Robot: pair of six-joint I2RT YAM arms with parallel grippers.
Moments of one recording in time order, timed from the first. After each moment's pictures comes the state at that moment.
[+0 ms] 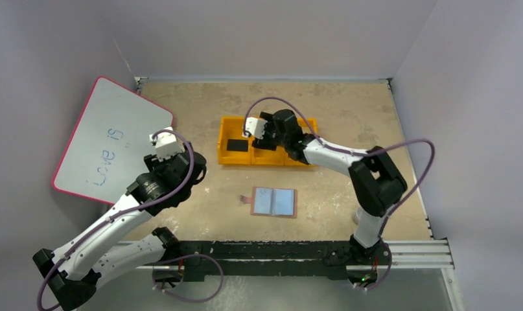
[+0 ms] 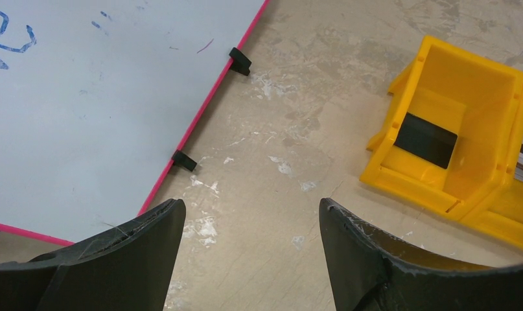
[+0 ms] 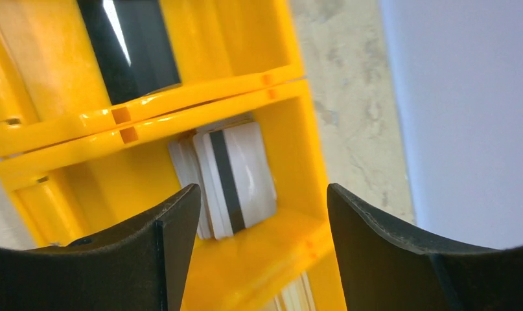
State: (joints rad) left arm -0.75 0.84 0.90 -0.92 -0.97 -0.80; right arm 0.66 1.86 1.18 0.11 -0.03 -0.85
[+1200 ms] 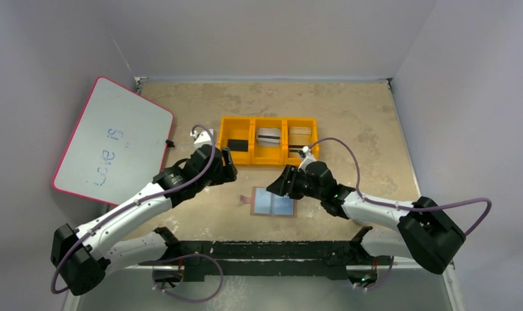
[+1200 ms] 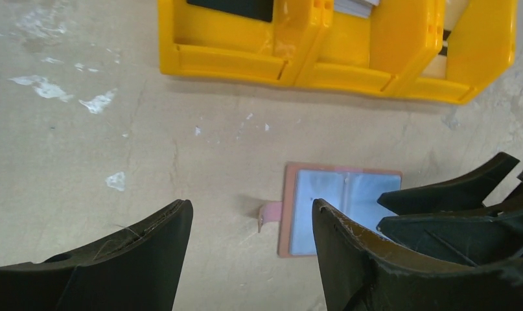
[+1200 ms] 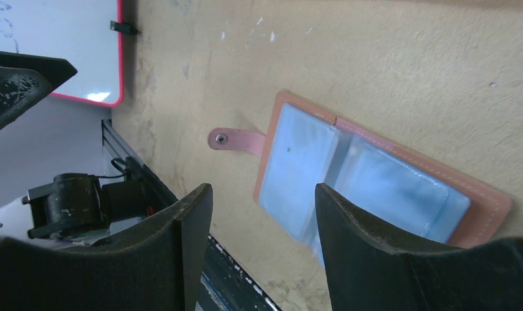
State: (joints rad) left arm -0.75 1.00 0.82 -0.57 -0.36 -0.78; right arm 0.73 1.21 0.39 0.30 -0.18 0.93
